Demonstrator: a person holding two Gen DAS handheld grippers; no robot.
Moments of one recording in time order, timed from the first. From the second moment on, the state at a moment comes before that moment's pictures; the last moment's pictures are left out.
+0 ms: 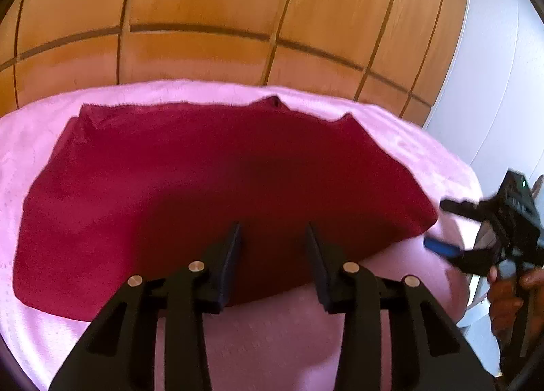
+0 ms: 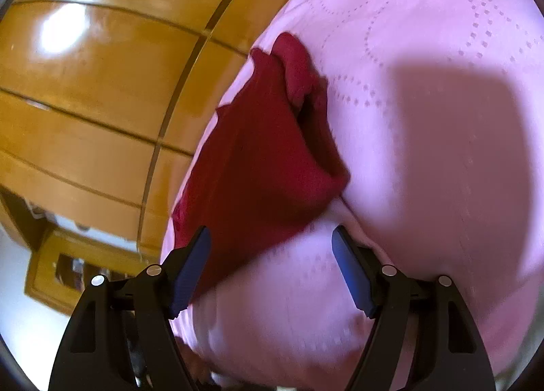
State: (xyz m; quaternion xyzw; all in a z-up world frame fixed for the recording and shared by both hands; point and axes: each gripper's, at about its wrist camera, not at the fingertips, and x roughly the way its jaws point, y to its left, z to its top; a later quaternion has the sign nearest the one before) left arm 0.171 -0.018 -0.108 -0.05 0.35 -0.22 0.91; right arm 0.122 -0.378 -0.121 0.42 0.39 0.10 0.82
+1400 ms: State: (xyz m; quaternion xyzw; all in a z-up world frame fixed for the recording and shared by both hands) left arm 0.172 -0.015 -0.119 -0.06 0.37 -0.23 0.90; right arm 0.199 -0.385 -0.101 0.39 0.34 0.09 0.85
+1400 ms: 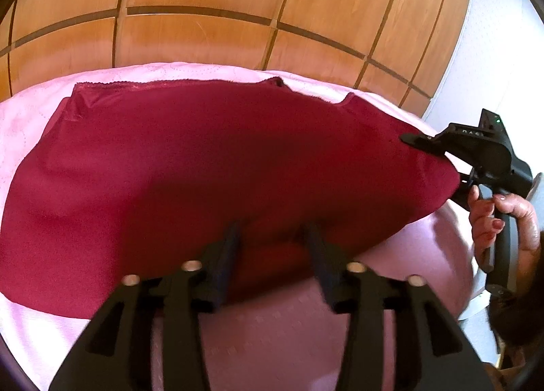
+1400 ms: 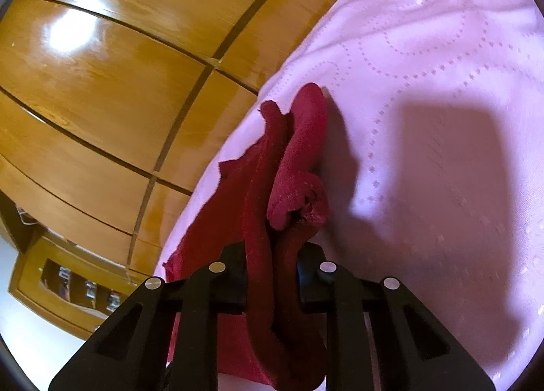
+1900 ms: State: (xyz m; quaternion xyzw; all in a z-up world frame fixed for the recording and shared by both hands) left arm 0.167 0.082 -0.085 -0.13 0.32 -0.10 0.93; right arm 0.198 -0.354 -0.051 0.38 0.33 0.11 0.86
